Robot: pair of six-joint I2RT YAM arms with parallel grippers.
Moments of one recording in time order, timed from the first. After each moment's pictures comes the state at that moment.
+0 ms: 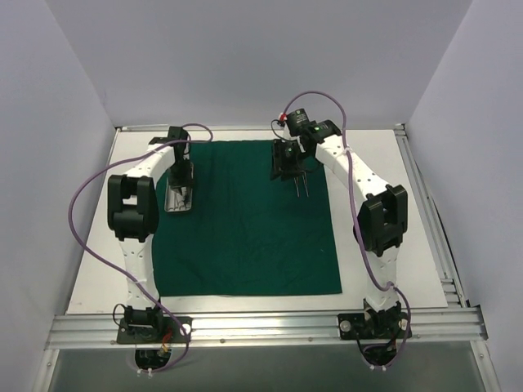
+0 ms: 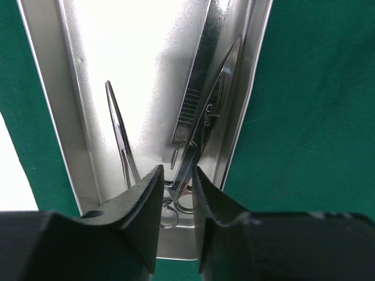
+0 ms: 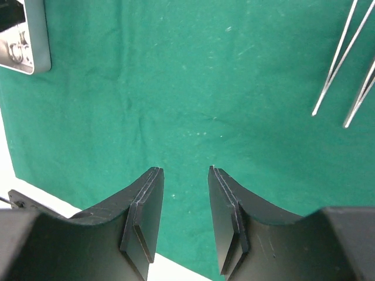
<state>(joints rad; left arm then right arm) -0.12 2.21 1.79 -0.90 -0.10 -0.27 0.47 2.04 1.95 -0.96 -0.23 0.36</state>
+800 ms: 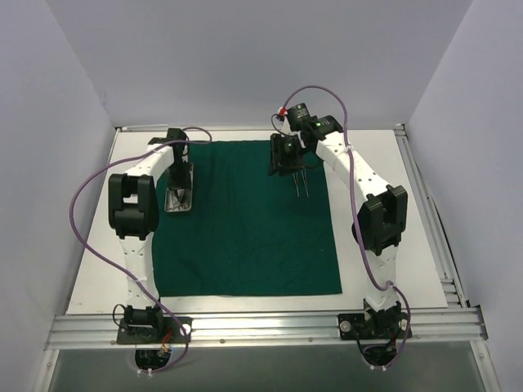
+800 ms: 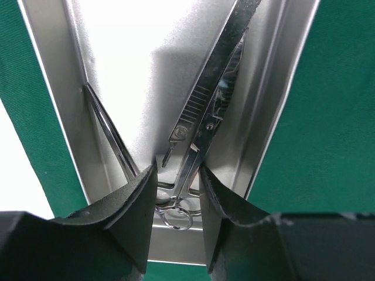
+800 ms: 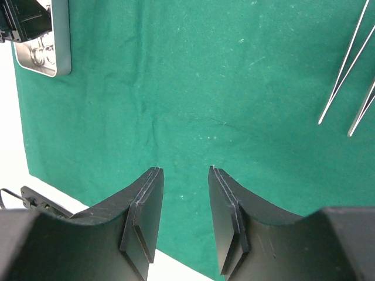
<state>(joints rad) -0.11 2.24 1.81 -0.93 -0.12 -0.22 0.46 2.06 2.03 -1.00 -0.26 0.36</state>
